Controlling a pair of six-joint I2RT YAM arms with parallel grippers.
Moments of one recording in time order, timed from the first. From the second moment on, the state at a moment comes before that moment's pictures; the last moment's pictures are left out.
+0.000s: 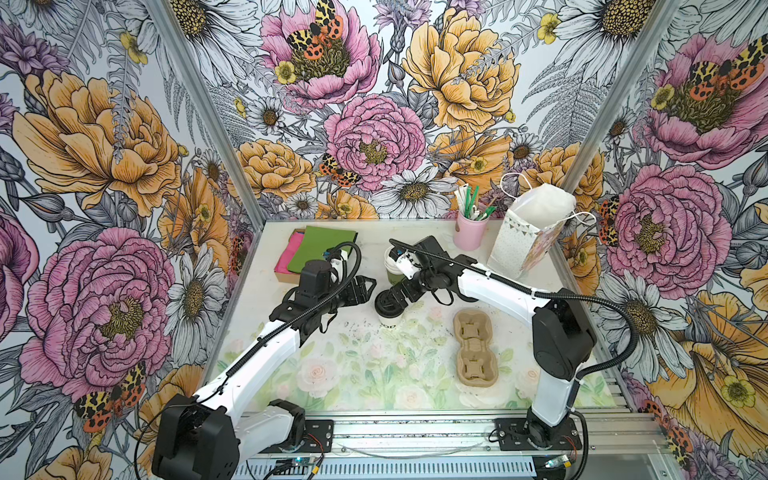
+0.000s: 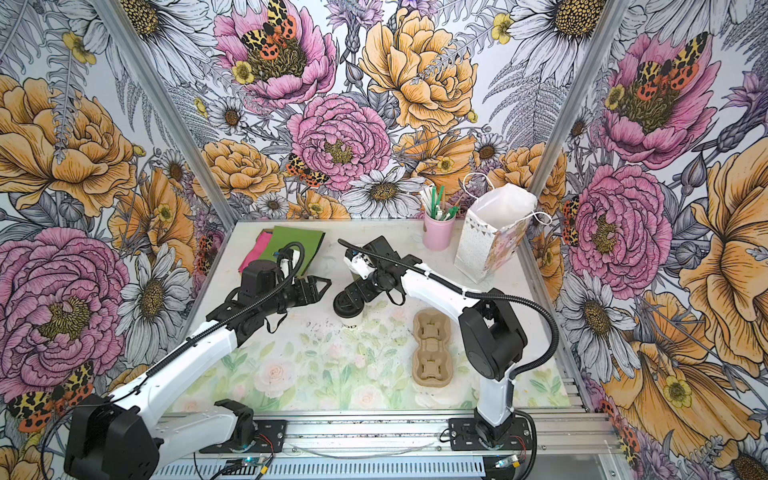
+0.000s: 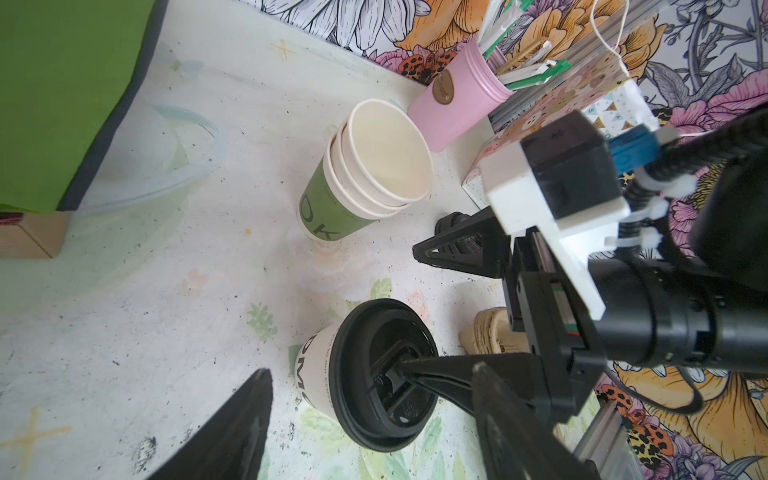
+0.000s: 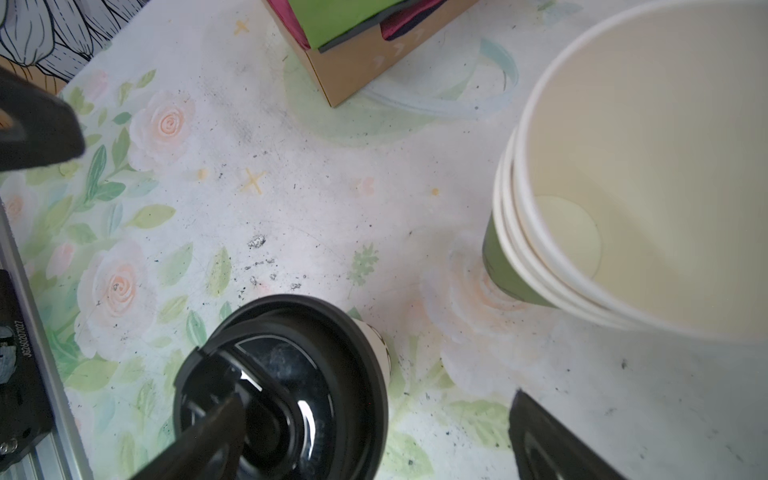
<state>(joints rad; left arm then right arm) -0.36 1.13 0.79 -0.19 0.30 -0.53 0.65 1.85 1.46 -0.55 -0.31 -0.06</state>
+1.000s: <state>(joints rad) -0.15 0.98 0.74 -0.32 0.32 -0.48 0.81 1.73 1.41 -0.49 -0.05 -0.05</state>
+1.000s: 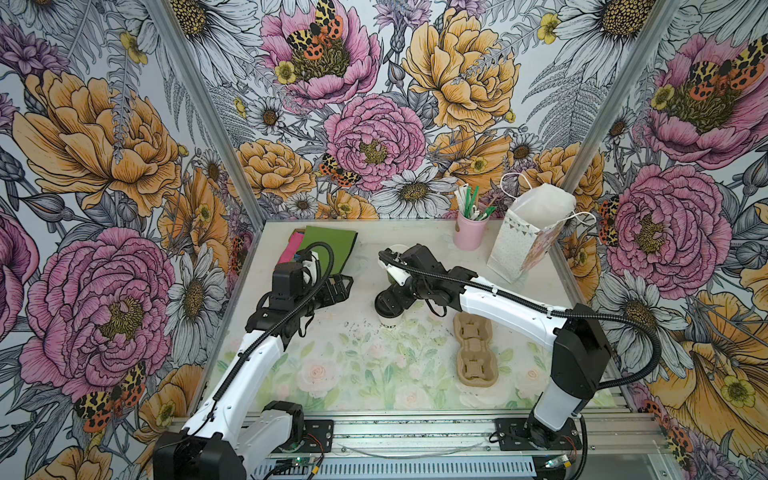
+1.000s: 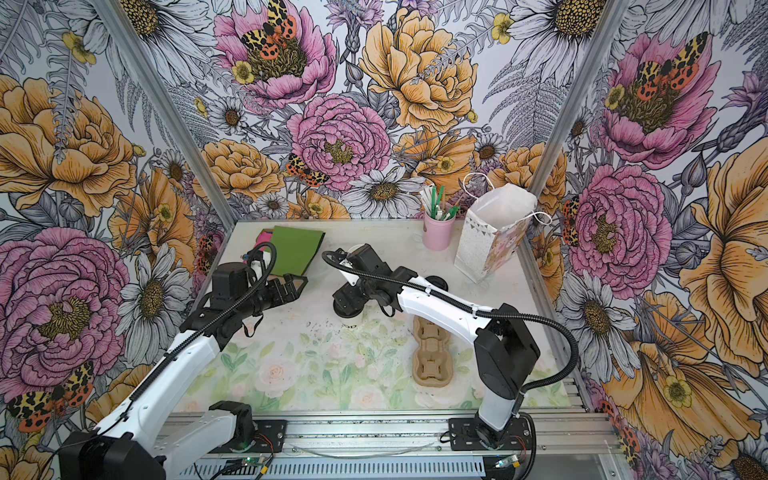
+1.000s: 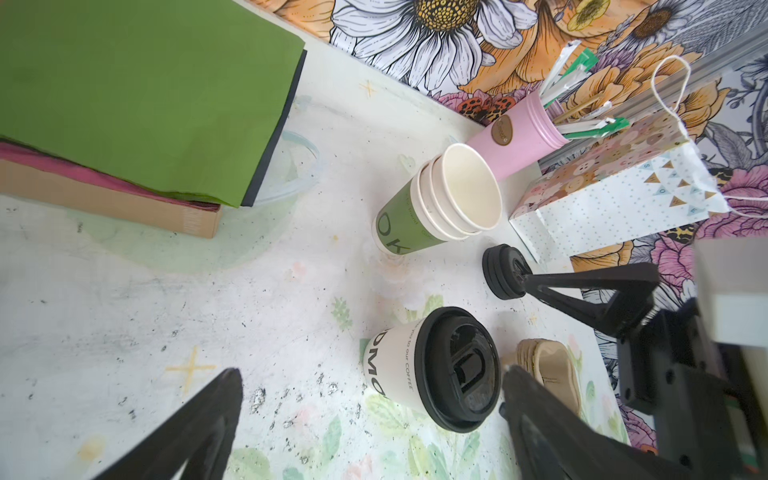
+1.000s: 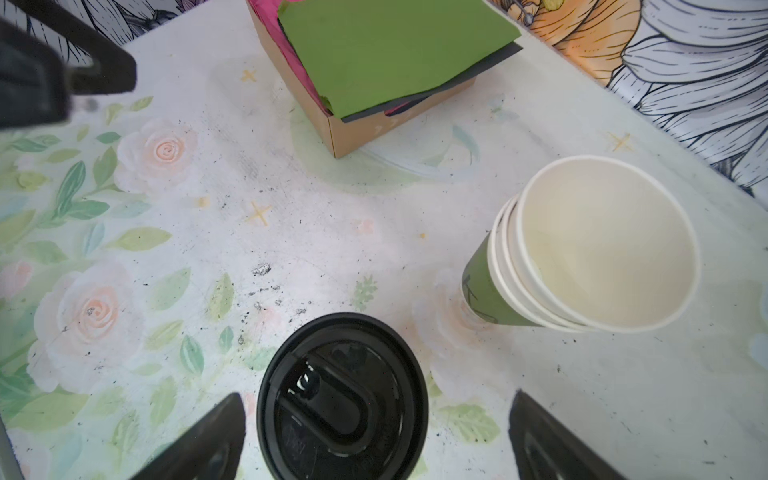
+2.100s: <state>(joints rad) -0.10 1.01 0.74 -0.26 0.36 -0.44 0.83 1.82 1.41 -0.53 -0.06 0.02</state>
